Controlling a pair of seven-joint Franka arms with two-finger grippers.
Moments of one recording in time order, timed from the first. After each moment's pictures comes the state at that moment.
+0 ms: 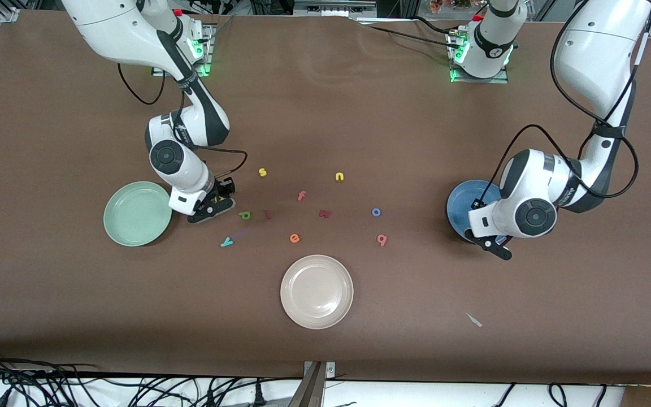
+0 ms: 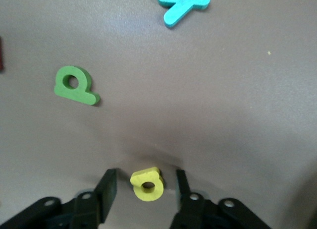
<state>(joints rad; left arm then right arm) 0.01 0.60 -0.19 -1.74 0.25 1.99 0.24 0.35 0.50 0.01 -2.08 0.02 2.53 -0.10</state>
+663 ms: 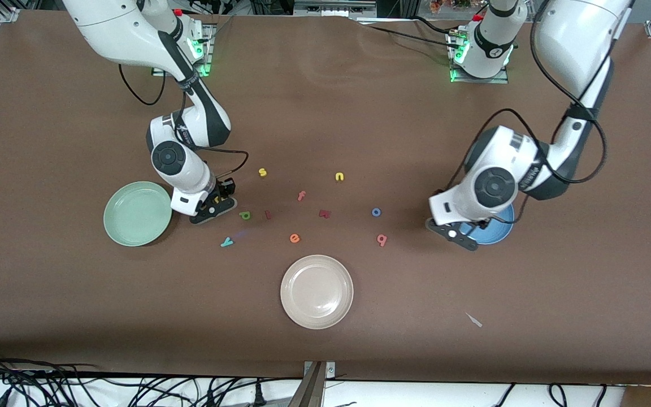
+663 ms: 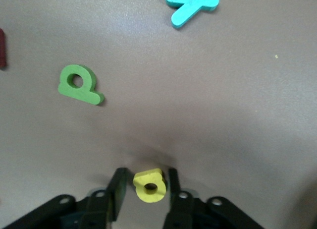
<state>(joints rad) -0.06 0.54 -0.36 -1.67 0.25 2.01 0.00 0.36 0.50 0.01 -2.08 0.02 2.53 -0.12</state>
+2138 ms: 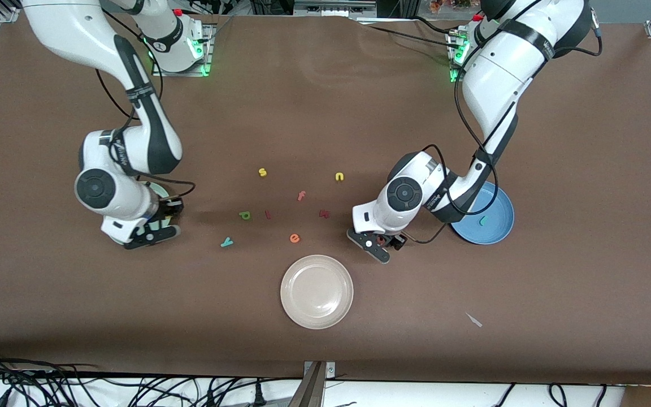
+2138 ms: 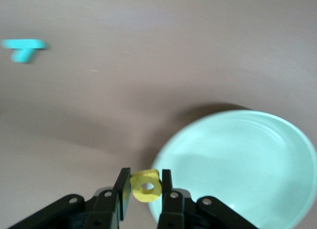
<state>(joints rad) -0.26 0.89 -0.33 -1.43 0.31 2.29 -0.02 0.31 0.51 -0.19 -1.82 0.02 2.17 -0.16</state>
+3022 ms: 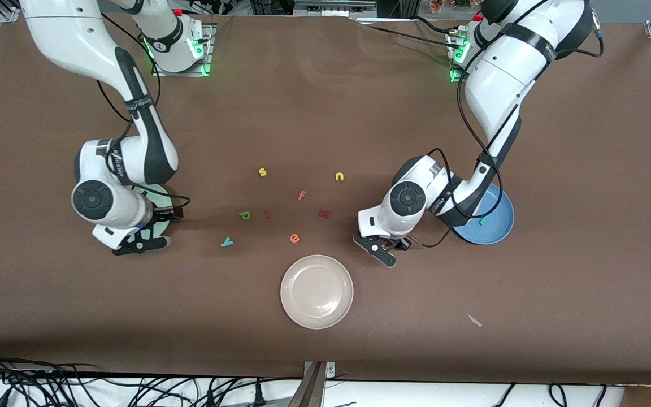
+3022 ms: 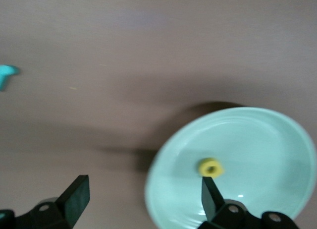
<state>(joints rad) -0.25 0.89 -0.32 -1.40 0.32 2.21 -0.02 0.32 0.56 -0.15 -1.75 -0.01 2.13 0.04</state>
